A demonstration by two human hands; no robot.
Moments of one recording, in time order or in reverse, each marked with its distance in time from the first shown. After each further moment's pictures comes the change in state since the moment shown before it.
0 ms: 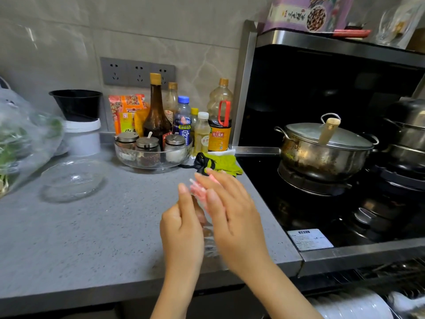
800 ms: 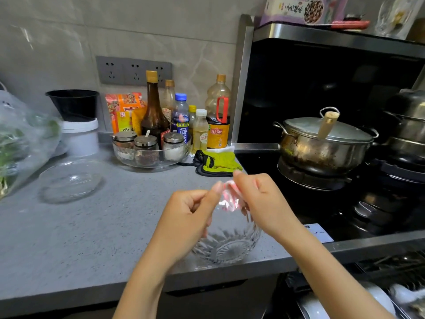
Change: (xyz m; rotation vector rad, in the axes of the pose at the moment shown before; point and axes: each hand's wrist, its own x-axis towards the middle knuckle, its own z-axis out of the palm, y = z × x) left_hand 0.015 0.025 -0.015 0.194 -0.512 0.108; right_hand 0.025 0.017 -0.046 0.339 -0.160 0.350
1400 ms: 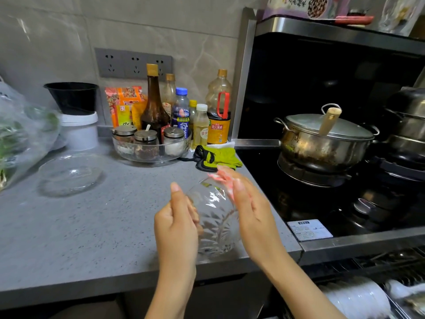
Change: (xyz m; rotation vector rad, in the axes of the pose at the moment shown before) left_hand -0.017 -0.018 0.022 -0.255 0.549 -0.197; right_hand -0.026 0.021 0.032 0.095 0.110 -0.146
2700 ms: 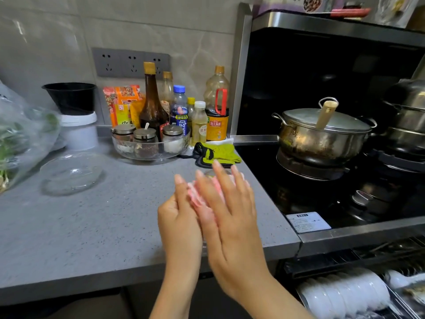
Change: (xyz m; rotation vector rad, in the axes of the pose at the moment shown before) left_hand -0.001 -0.003 0.002 -0.015 -0.068 0.014; right_hand -0.035 -0.015 0.025 -0.529 0.025 -0.253
